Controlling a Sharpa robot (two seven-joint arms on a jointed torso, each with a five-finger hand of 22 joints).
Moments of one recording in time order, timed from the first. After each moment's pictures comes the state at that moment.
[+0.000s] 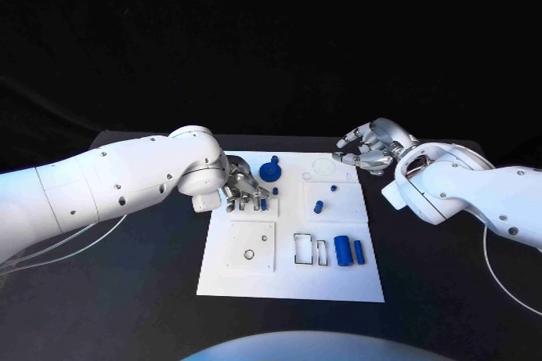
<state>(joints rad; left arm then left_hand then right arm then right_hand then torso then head) 1.33 -0.61 -0.11 1.38 -0.78 0.21 -0.66 1.01 -0.10 0.29 0.29 0.44 0.66 0.10 0.72 0.60 1.14 0.02 1.08 0.81 1.47 -0.04 1.51 1.31 0.16 1.05 0.08 1.01 0.80 1.31 -0.92 -0.14 1.67 -0.95 -0.56 -0.27 1.34 -0.21 0.26 0.29 0.34 0.85 0.14 0.23 0.38 1.42 0.06 1.42 1.31 1.46 -0.01 1.55 1.31 0.10 1.32 0.10 1.09 1.20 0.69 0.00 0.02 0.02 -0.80</state>
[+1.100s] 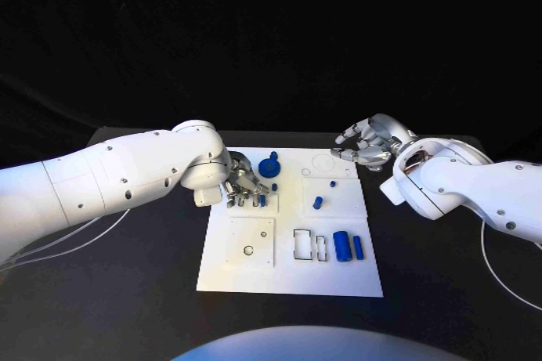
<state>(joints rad) 1.32 -0.58 -0.11 1.33 -0.78 0.24 -0.67 1.03 -0.09 0.32 0.29 0.47 0.71 0.09 0.75 0.58 1.15 0.02 1.09 0.80 1.47 -0.04 1.52 1.31 0.16 1.06 0.08 1.02 0.82 1.31 -0.92 -0.14 1.67 -0.95 -0.56 -0.28 1.34 -0.21 0.26 0.29 0.34 0.85 0.14 0.23 0.38 1.42 0.06 1.42 1.31 1.46 -0.01 1.55 1.31 0.10 1.32 0.10 1.09 1.20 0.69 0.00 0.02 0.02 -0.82</state>
